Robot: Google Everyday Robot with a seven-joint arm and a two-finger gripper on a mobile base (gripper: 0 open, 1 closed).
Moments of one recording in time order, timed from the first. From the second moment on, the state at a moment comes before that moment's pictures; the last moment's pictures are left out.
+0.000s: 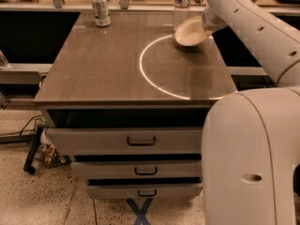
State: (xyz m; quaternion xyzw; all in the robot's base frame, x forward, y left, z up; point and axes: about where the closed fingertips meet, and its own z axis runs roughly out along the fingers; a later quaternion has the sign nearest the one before) arm 0.860 -0.246 0.875 -0.07 0.92 -0.07 0.39
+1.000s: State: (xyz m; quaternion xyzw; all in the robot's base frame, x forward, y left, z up) arm 0.862 -0.257 0.870 -0.05 0.92 -0.08 0.37
